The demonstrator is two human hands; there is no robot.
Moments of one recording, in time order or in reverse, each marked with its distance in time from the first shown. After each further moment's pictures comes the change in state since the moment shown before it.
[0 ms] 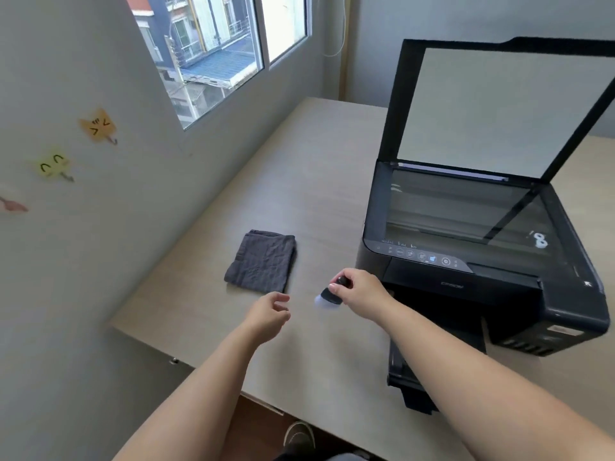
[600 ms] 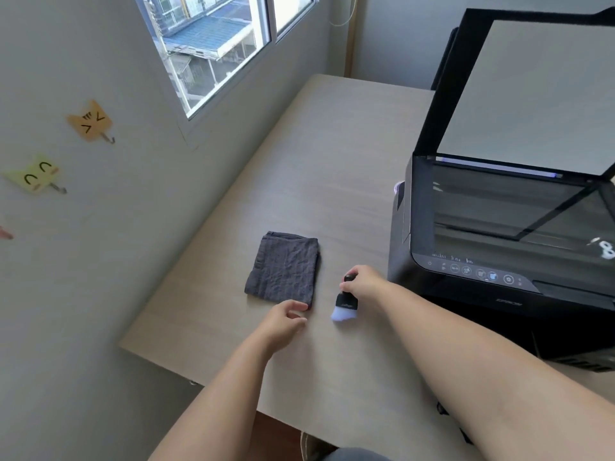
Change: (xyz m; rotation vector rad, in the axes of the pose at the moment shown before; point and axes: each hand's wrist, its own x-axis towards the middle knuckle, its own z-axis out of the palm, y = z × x) left_hand 0.053 -0.028 -0.033 -0.039 -0.159 -0.025; right_hand 0.114 -0.004 0.053 -0.086 -0.087 0.353
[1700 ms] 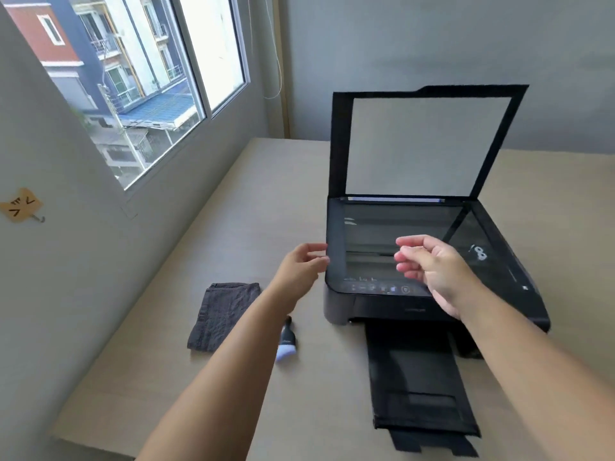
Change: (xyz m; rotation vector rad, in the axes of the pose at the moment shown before) left_hand -0.030 0.219 0.070 -0.237 -0.072 0.467; right_hand -0.174 0.085 -0.198 0.842 0.402 -0.324
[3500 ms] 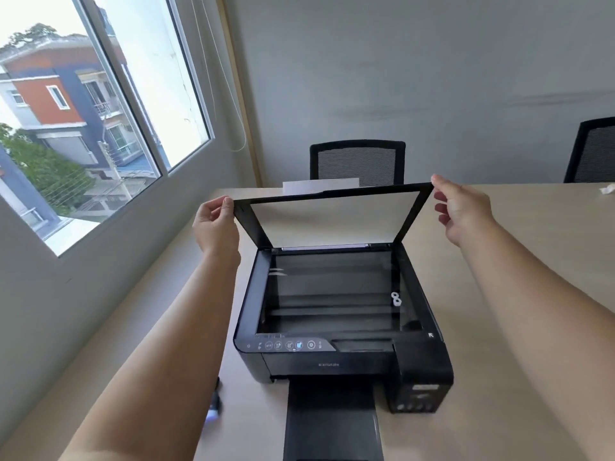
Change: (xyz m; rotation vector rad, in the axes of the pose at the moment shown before) left_hand 0.086 0.144 0.062 -0.350 0.749 0.342; right_hand 0.121 -0.098 -0.211 0.313 0.464 -0.101
